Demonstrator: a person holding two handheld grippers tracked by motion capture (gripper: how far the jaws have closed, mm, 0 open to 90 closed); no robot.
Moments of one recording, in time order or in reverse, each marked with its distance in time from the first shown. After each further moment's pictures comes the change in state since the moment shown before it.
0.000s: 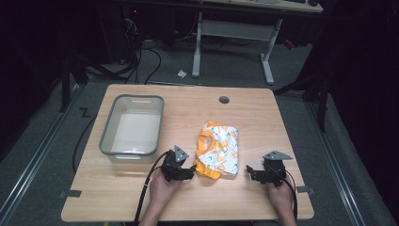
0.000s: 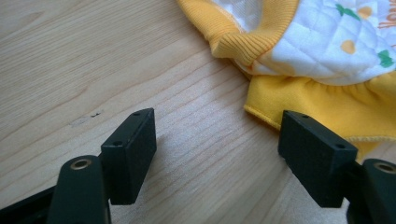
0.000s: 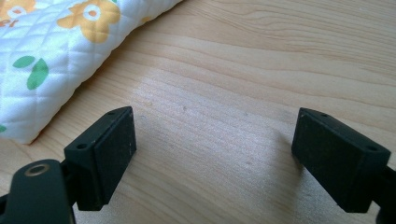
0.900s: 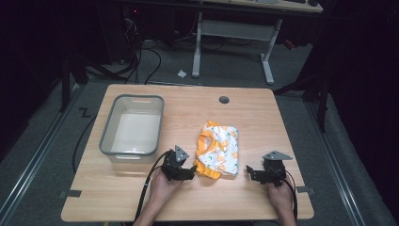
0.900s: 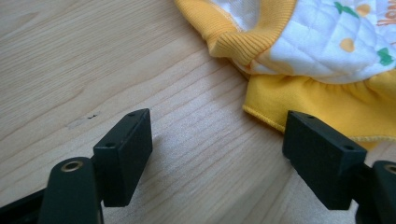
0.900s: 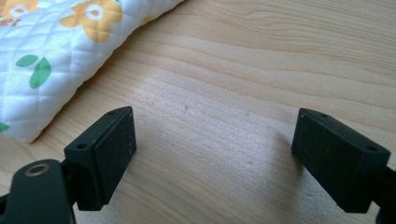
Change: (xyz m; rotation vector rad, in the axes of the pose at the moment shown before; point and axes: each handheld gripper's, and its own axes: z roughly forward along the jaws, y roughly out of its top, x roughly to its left) left arm 0.000 0.001 0.001 0.007 -0.010 0.009; right arm 0.000 0.000 0.000 -0.002 0.002 -0.003
